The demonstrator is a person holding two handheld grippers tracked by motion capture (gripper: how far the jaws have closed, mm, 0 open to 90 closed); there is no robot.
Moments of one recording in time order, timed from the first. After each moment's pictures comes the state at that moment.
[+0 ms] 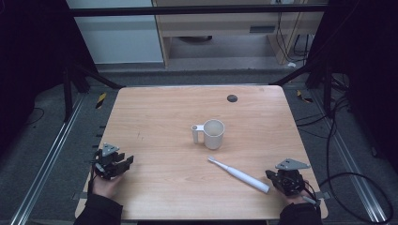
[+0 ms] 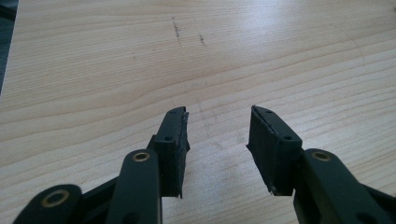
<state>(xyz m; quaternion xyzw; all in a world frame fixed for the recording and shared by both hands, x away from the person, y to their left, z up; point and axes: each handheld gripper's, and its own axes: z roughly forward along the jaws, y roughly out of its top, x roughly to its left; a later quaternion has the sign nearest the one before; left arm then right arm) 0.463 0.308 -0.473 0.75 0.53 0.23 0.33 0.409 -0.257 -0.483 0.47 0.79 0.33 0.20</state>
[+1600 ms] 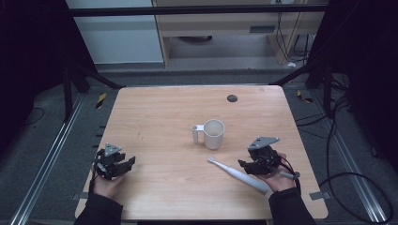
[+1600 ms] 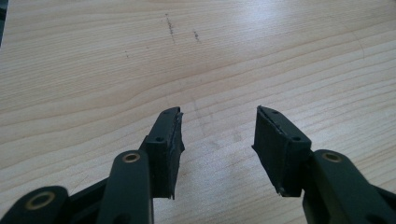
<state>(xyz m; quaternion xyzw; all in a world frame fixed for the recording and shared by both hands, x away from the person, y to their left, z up) 0.465 0.304 -0.475 0.75 0.52 0.23 0.32 0.454 -0.184 -0.421 0.37 0.85 0.32 0.18</state>
